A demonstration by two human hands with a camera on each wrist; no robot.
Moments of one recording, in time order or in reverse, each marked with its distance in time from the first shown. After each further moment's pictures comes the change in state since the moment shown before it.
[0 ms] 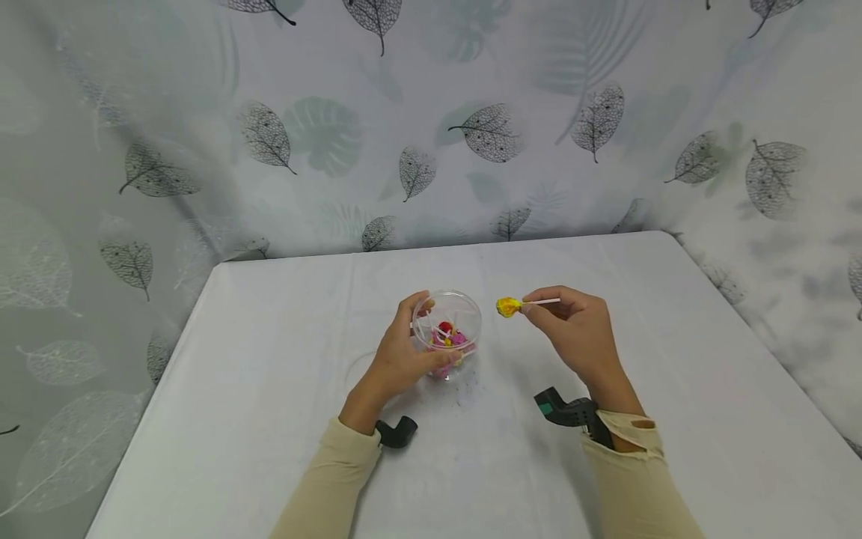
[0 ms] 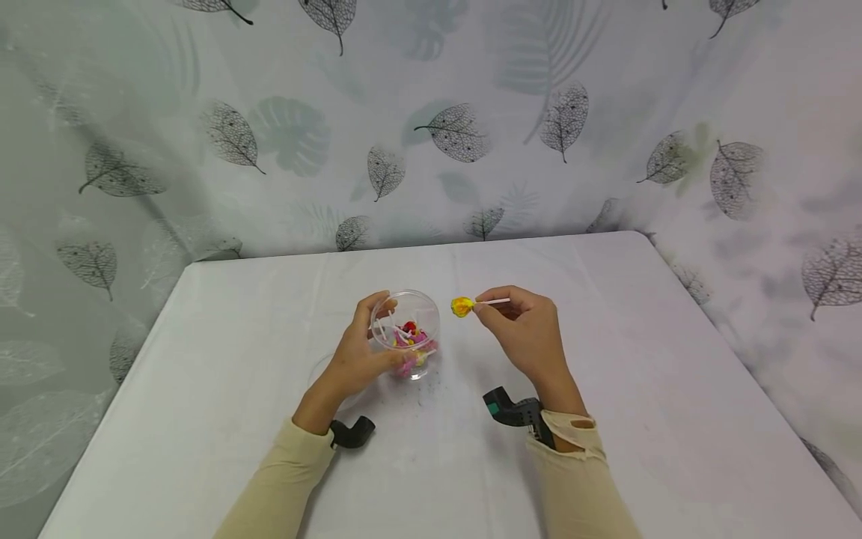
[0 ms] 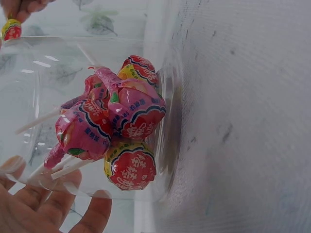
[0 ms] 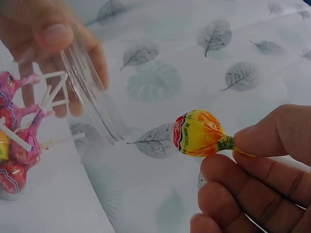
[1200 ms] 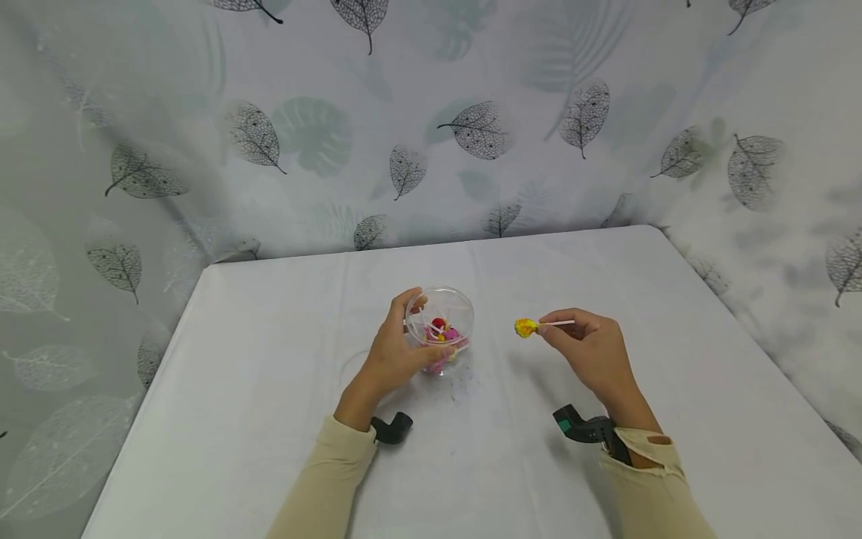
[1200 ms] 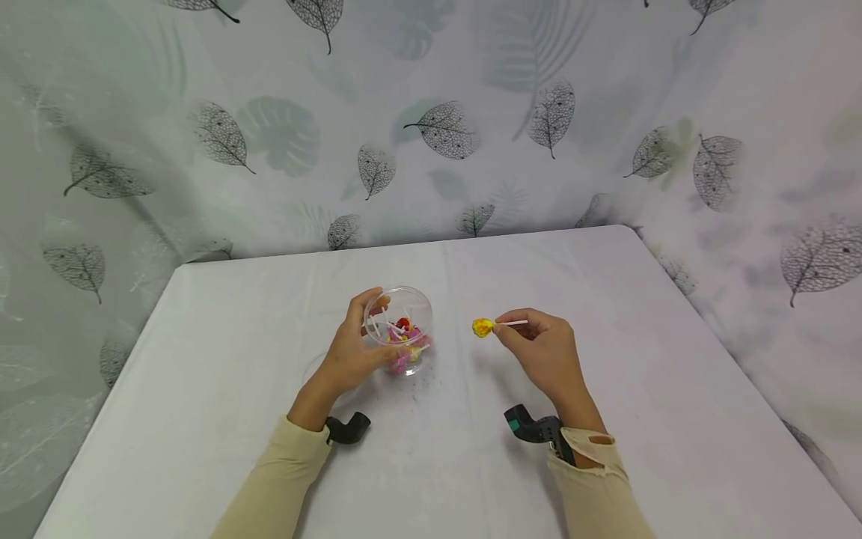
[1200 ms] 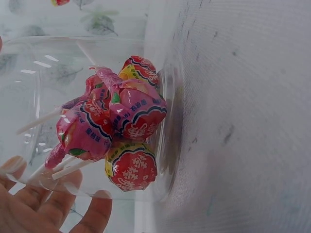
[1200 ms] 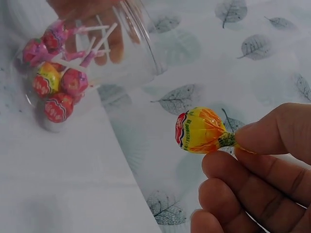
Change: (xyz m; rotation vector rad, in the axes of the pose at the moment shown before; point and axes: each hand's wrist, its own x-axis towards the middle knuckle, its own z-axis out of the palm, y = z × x) left_hand -0.001 0.004 -0.001 -0.025 -0.020 -0.045; right_hand -0.029 0.039 -0.022 -0.093 -0.015 0.120
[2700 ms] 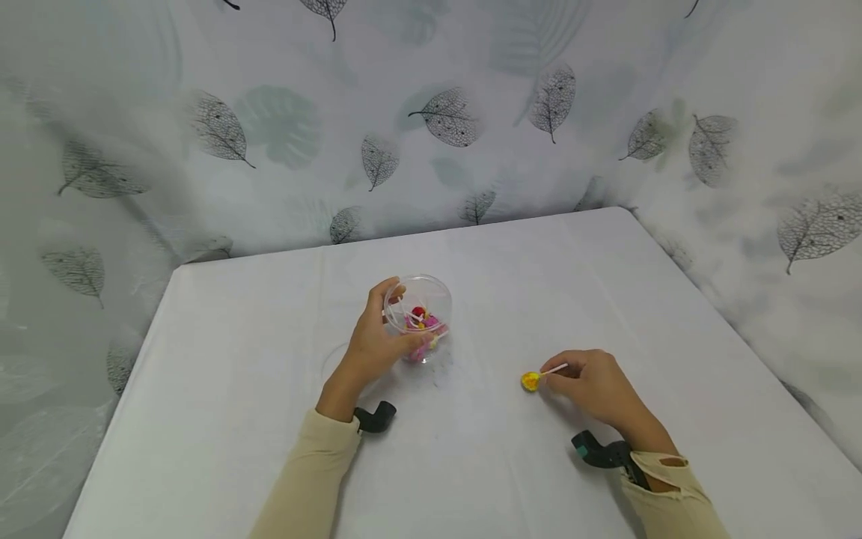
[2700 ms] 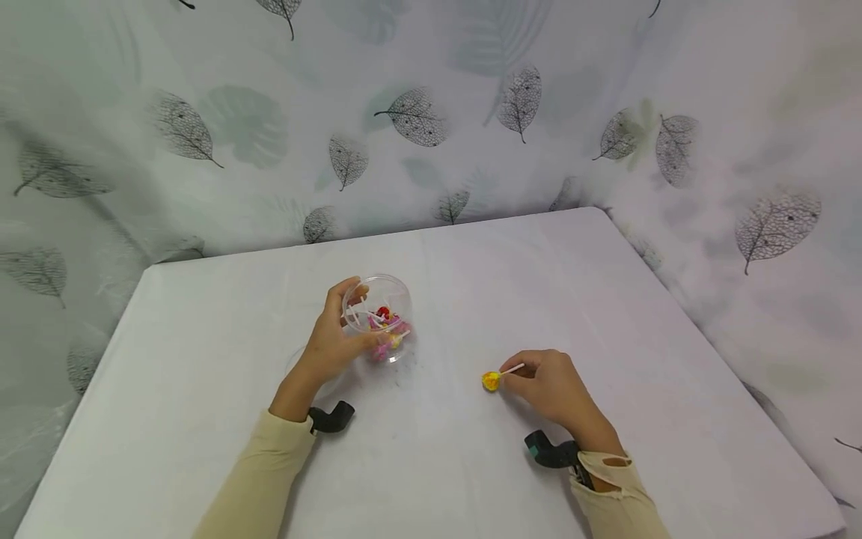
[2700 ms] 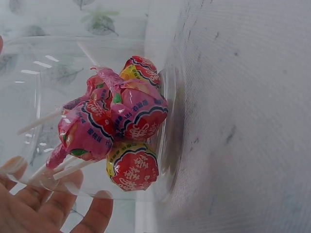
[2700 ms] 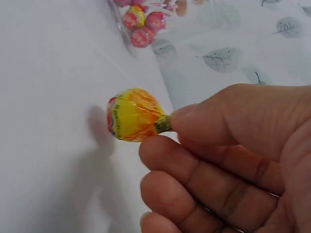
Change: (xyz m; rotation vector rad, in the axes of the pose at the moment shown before) left_hand 0.004 -0.002 0.002 -0.024 -0.012 0.000; right_hand -0.053 0.045 -0.029 -0.226 -0.280 0.137
